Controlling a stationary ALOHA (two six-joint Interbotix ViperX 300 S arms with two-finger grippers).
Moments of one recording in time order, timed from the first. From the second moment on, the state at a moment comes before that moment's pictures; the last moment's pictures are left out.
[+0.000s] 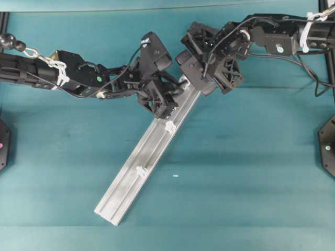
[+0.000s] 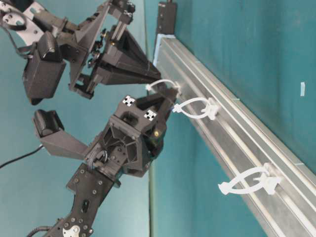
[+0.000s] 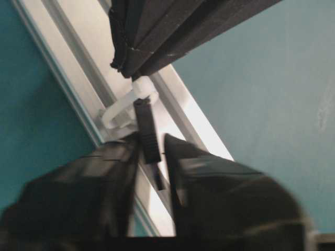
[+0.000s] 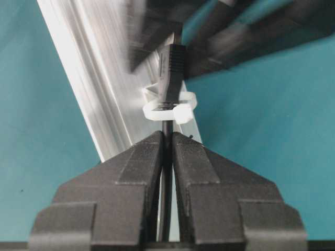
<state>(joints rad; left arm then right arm) 0.26 0.31 0.48 0.02 -0.25 -0.29 -0.49 0.16 0.42 0.35 0.61 -1.48</state>
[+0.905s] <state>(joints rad) 0.26 0.30 0.49 0.02 -0.25 -0.33 -0.48 0.14 0.45 0.35 0.57 -1.47</state>
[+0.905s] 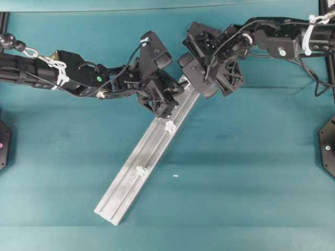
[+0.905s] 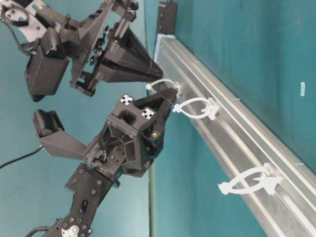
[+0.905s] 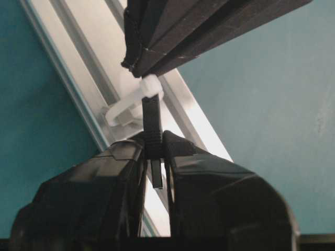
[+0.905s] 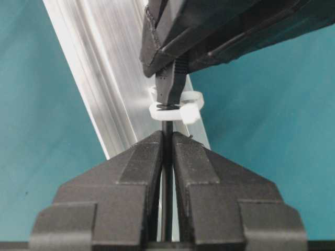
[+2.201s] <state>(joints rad) 0.22 0.18 0.63 0.02 -0.27 -0.44 -0.34 0.07 0.56 0.34 0.27 -1.30</state>
